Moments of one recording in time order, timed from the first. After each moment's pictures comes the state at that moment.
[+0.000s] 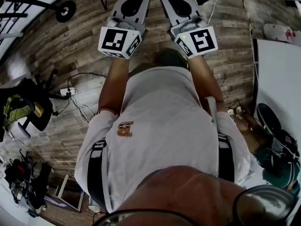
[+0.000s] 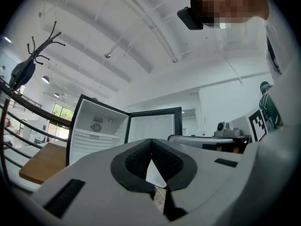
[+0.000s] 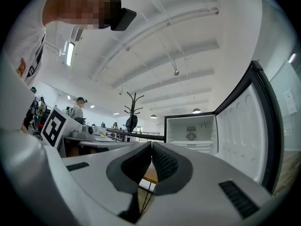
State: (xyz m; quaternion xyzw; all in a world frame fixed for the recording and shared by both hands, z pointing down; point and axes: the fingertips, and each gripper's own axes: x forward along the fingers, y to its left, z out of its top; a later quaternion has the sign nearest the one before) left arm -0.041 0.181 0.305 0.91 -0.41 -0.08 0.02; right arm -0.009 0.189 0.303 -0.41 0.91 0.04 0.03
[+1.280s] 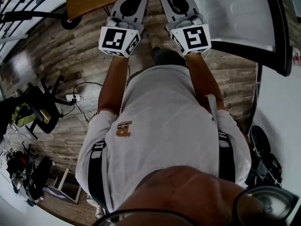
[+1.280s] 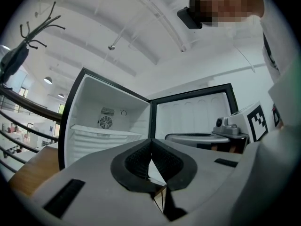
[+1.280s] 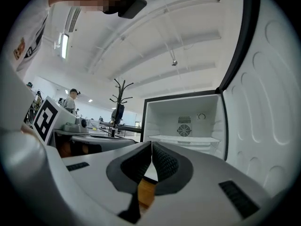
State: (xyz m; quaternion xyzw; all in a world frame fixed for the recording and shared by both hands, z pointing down) left arm -0.046 -0.096 0.340 0.89 -0.44 -0.05 0.02; right arm -0.010 -0.100 0.338 -0.42 0.91 0.04 0.00
